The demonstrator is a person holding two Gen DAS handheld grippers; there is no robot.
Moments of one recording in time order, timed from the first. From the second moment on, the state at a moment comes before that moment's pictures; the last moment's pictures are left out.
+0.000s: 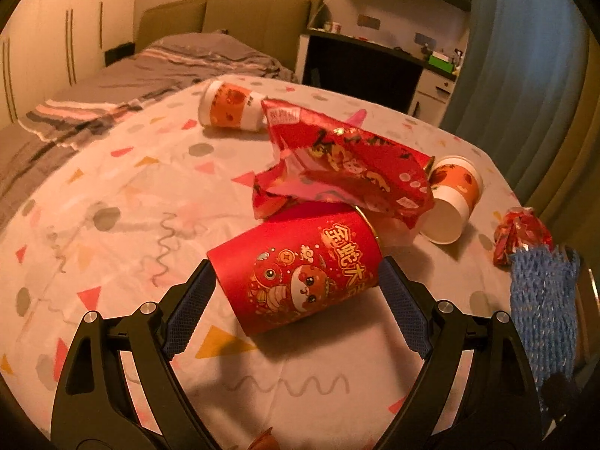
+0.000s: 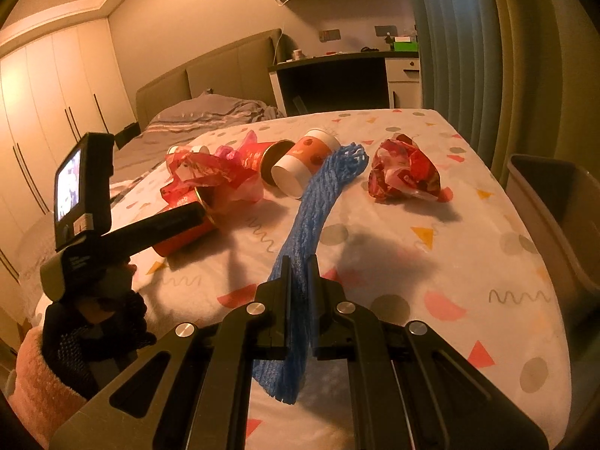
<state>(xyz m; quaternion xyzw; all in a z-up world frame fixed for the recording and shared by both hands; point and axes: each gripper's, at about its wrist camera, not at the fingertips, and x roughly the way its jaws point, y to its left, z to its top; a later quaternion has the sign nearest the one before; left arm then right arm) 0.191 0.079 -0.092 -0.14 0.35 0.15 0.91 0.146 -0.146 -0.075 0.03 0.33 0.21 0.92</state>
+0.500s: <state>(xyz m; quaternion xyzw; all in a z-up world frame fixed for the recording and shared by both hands) 0.160 0.088 -0.097 -0.16 0.36 0.10 0.92 0.139 -0.163 -0.068 0.05 0.32 0.21 0.92</state>
